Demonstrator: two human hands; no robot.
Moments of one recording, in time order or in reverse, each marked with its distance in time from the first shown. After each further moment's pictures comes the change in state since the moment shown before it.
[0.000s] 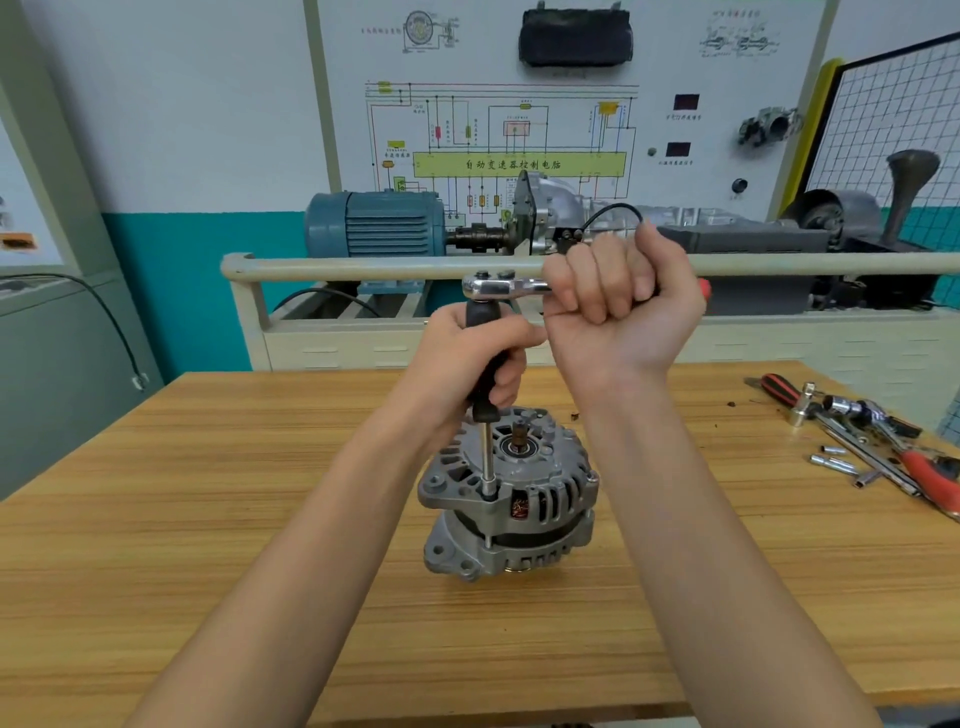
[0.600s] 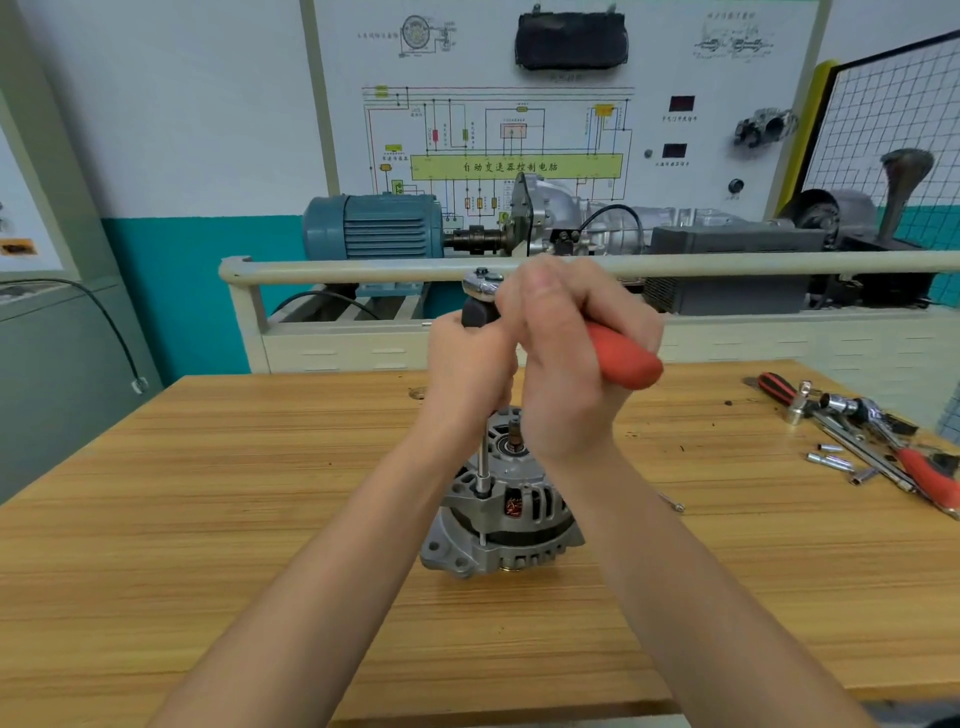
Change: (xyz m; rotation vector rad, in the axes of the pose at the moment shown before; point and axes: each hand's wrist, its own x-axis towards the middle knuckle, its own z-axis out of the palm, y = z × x) left_hand 0.007 -0.008 0.025 0.095 0.325 0.048; right_hand -0.035 0.033 0.014 -0.842 -0.320 -0.620
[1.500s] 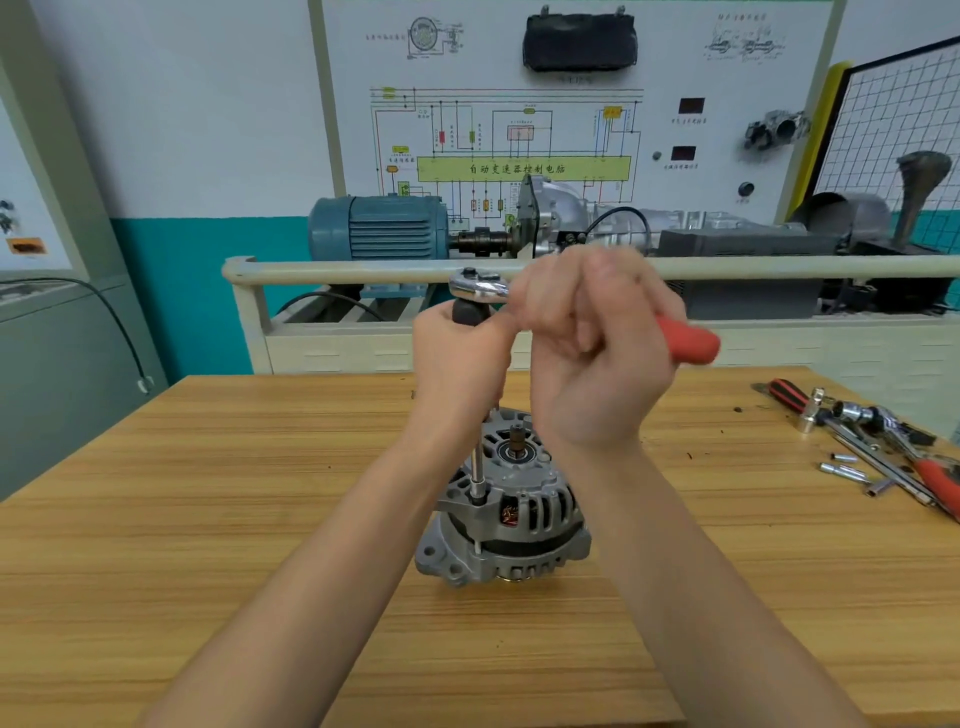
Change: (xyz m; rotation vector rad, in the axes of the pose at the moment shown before) left_hand 0.001 0.000 -0.006 -0.036 0.095 0.031; right_hand 0.007 0.005 -0.012 0.336 0.021 0.135
